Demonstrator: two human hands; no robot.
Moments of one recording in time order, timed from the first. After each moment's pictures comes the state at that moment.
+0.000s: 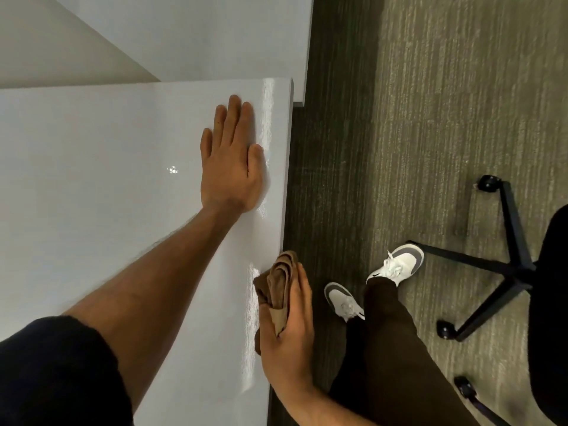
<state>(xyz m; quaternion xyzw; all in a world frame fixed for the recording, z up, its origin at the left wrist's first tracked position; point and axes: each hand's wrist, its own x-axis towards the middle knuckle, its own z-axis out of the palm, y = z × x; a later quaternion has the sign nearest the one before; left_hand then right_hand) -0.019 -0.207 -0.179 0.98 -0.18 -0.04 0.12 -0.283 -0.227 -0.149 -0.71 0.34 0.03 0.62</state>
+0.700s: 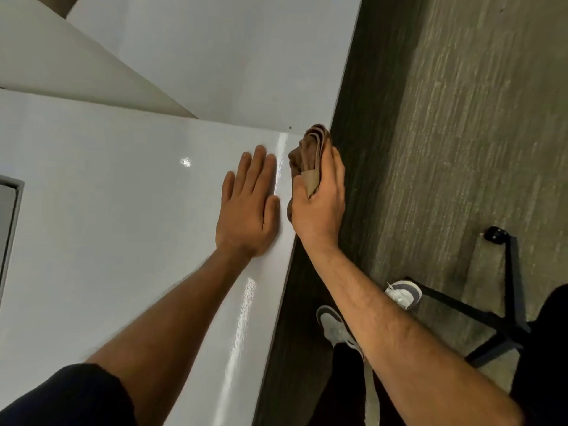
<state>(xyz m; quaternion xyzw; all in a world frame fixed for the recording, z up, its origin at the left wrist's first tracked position) -0.021 -0.207 -0.177 0.98 -0.16 -0.08 0.11 -0.034 -0.341 -0.168 -0.78 0.28 -0.07 0.56</state>
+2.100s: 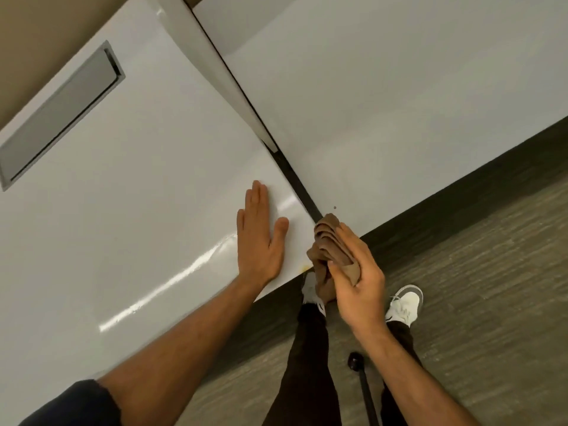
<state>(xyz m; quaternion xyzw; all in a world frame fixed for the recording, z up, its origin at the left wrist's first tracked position) 0.023 -0.286 -0.161 0.89 0.36 -0.01 0.27 0.072 -0.472 -0.152 -0.73 -0.08 0.24 0.64</state>
